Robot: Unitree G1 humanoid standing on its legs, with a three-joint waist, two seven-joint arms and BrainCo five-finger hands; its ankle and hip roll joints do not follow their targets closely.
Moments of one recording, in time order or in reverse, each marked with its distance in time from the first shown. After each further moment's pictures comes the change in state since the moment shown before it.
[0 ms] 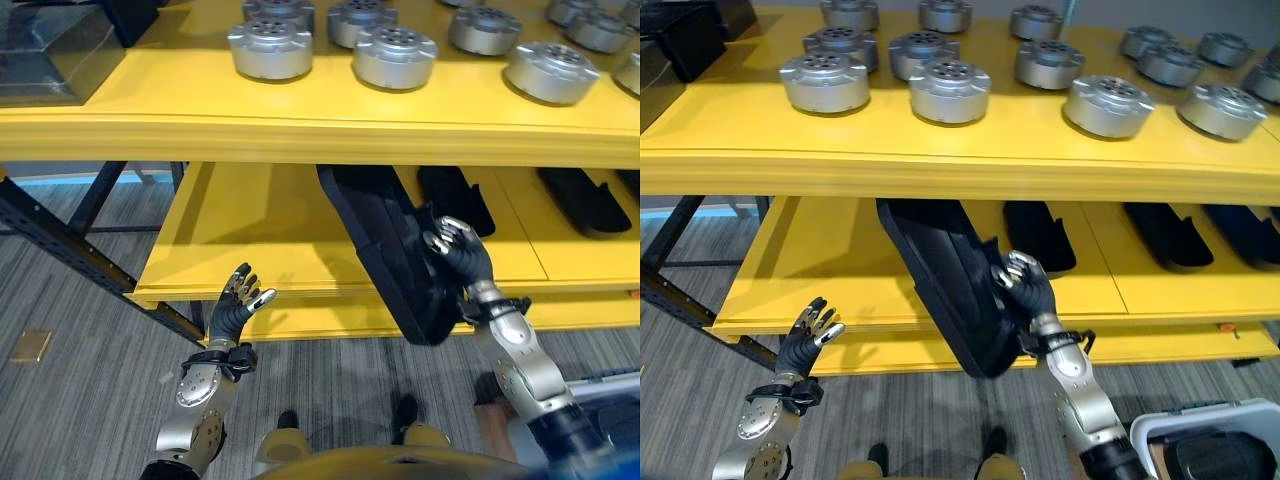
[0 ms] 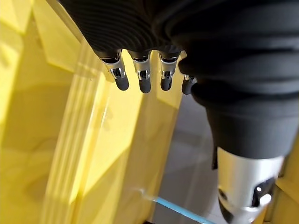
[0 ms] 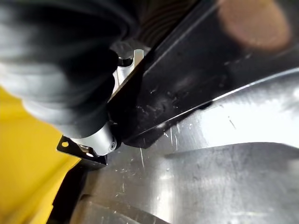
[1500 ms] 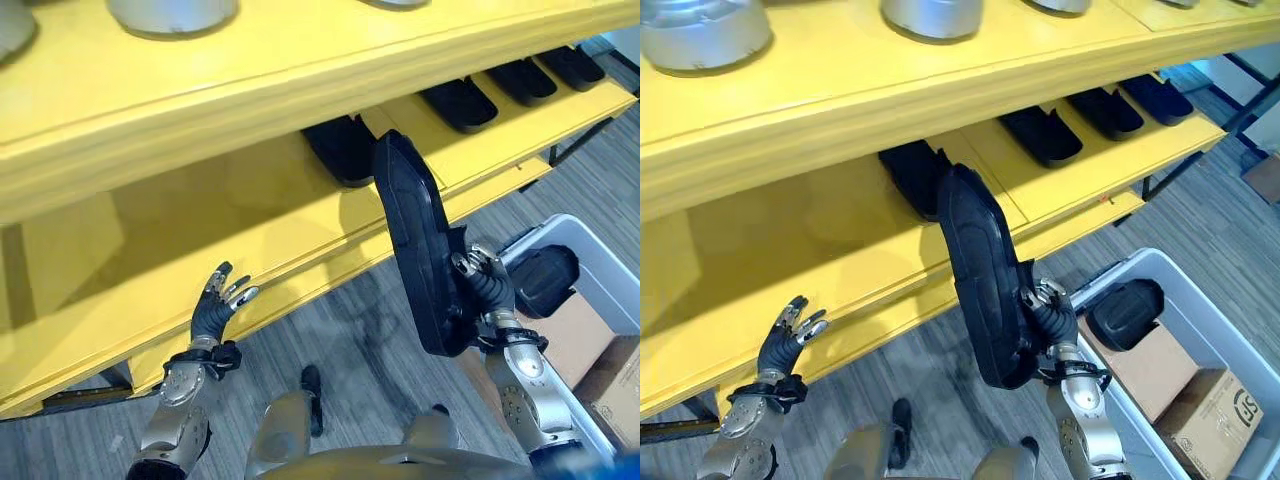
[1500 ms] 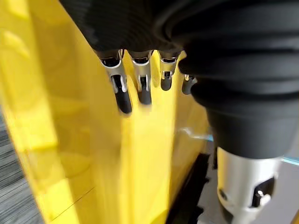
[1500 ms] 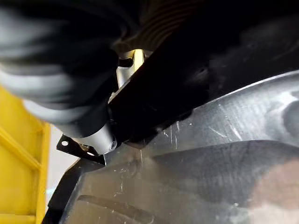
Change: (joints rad) left arm 0.025 -0.006 0.130 0.022 0.025 -0.009 0.008; right arm 0.385 0.095 -0.164 -0.066 0.023 -0.013 0.034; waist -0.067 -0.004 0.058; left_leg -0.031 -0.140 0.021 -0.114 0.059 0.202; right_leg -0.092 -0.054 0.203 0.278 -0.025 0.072
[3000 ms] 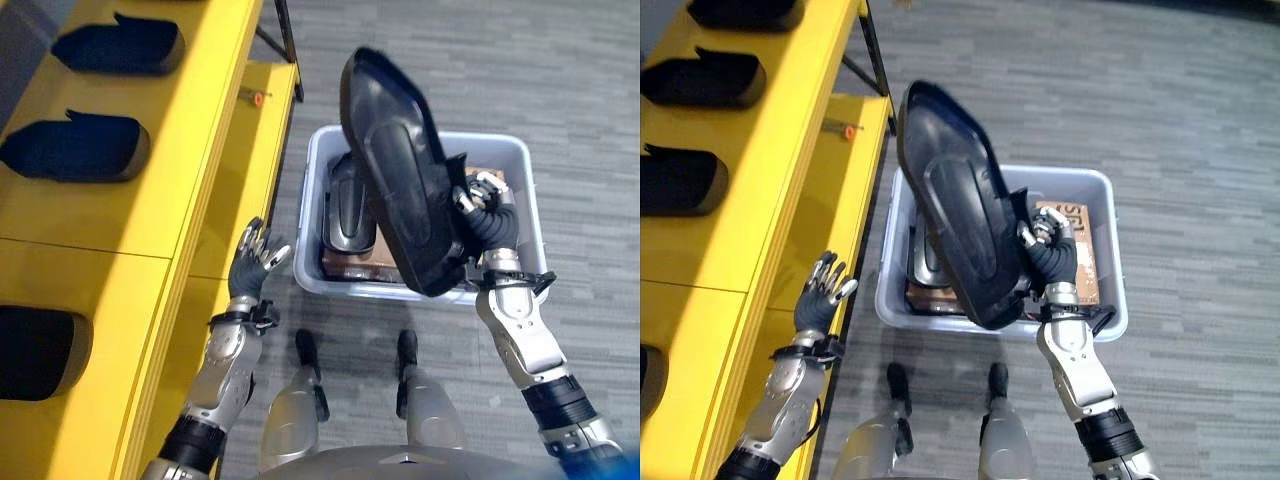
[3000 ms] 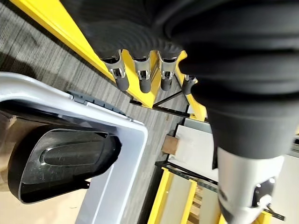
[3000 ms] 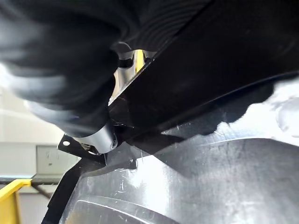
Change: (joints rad) left arm -0.088 -0.071 -0.122 -0.054 -0.020 -0.064 0.066; right arm -0.232 -0.082 0.075 -0.021 -0.175 -0.059 -0.183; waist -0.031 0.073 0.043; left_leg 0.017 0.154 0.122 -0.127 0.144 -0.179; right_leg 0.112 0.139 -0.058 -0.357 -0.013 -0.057
